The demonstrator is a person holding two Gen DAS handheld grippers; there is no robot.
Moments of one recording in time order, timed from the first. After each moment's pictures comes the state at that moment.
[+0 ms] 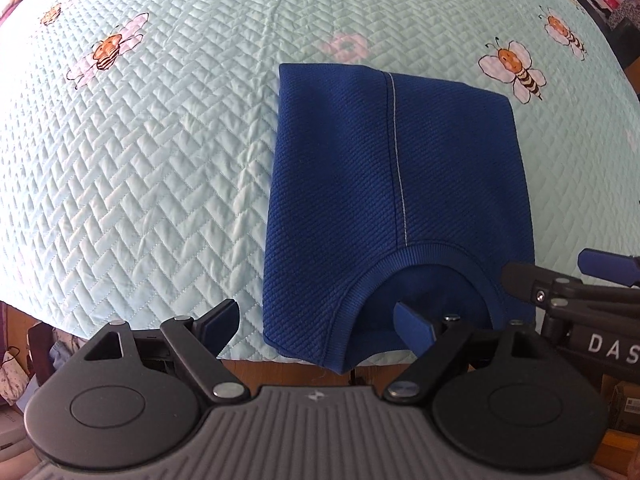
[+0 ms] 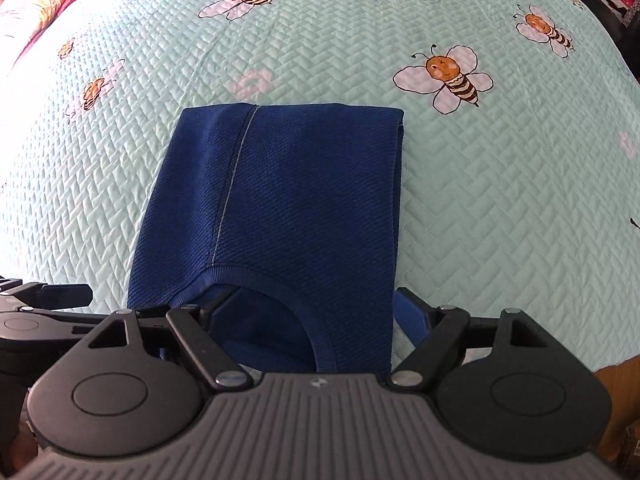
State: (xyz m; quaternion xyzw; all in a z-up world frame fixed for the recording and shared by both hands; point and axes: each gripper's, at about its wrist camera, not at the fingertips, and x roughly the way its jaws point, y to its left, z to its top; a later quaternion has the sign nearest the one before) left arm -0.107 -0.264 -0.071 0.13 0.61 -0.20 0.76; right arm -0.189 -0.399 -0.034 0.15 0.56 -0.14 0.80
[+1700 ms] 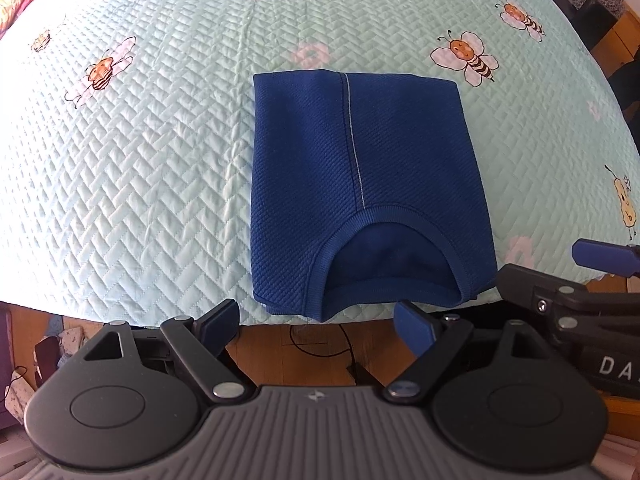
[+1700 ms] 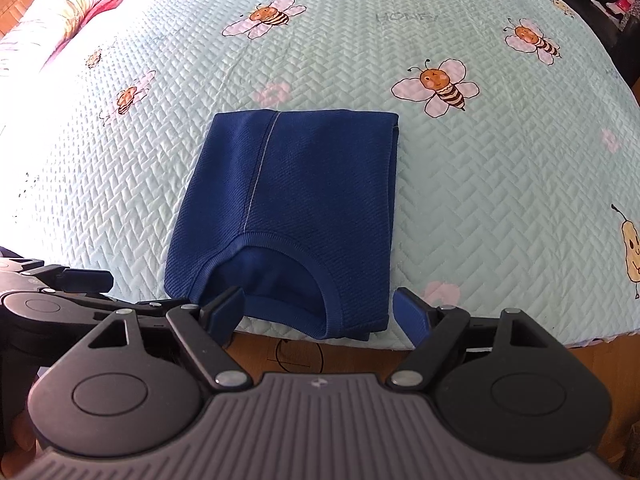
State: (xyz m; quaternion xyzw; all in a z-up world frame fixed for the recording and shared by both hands) left arm -0.145 -0.256 -0.033 0.15 0.59 -0.24 0.76; right arm -0.244 -0.382 0.006 0.16 0.53 -0.13 0.82
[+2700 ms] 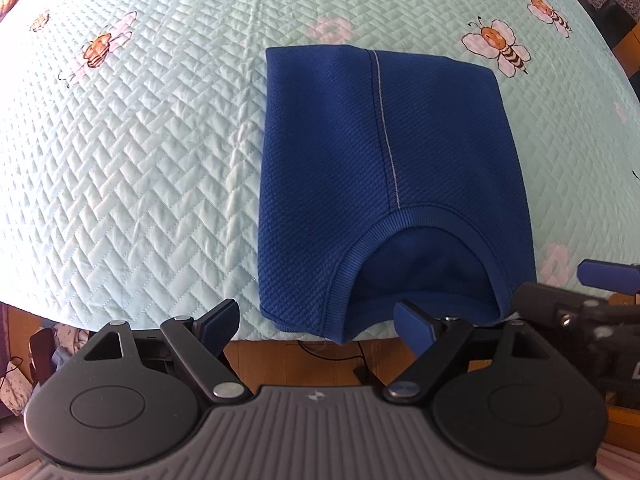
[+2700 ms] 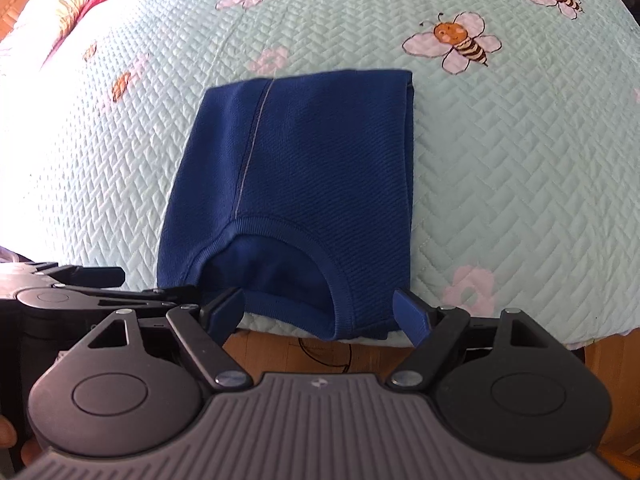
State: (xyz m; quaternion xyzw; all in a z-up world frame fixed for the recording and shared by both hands) left arm -0.122 -0.259 -0.071 0.15 0.60 -0.22 0.76; right arm -0.231 -0.399 -0.038 0.21 0.55 -0.10 0.80
